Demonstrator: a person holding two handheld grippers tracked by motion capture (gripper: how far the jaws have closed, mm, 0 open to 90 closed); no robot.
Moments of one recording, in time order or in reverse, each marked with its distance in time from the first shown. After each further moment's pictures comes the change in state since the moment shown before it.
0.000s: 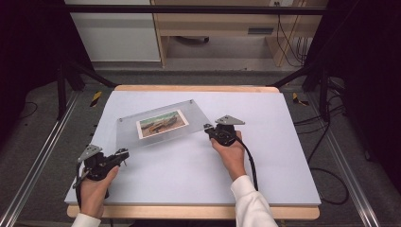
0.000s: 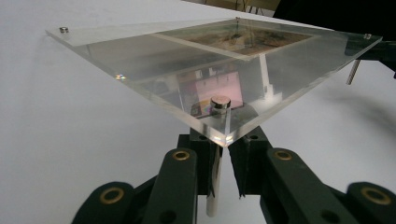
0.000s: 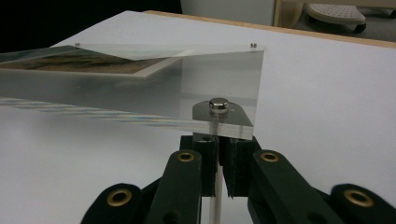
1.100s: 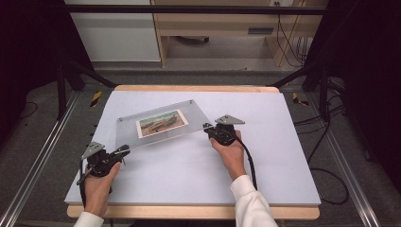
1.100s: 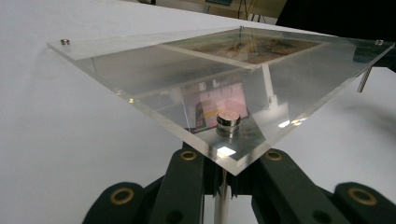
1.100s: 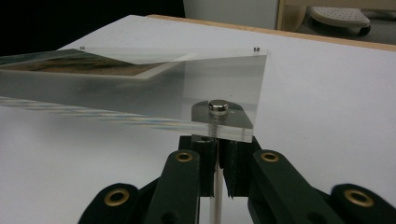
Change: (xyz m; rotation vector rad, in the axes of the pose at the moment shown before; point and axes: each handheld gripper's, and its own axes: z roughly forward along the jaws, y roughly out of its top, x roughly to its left) left arm 0.004 0.002 0.011 -0.032 0.012 0.003; right arm 0.000 0.001 0.002 -0.016 0.014 0.000
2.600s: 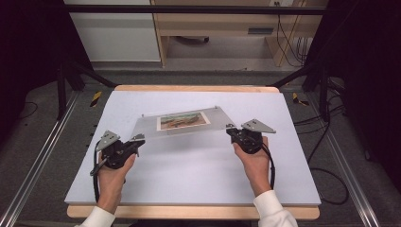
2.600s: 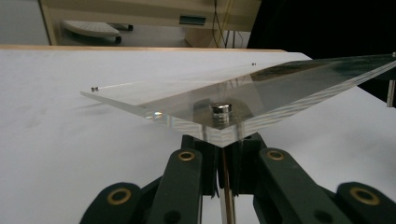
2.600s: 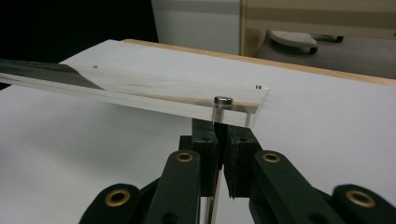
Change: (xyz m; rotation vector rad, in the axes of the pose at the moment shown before) left arm -0.059 0.041 0.022 -0.059 -0.085 0.103; right arm -0.016 0.005 -0.095 -0.078 -0.122 0.007
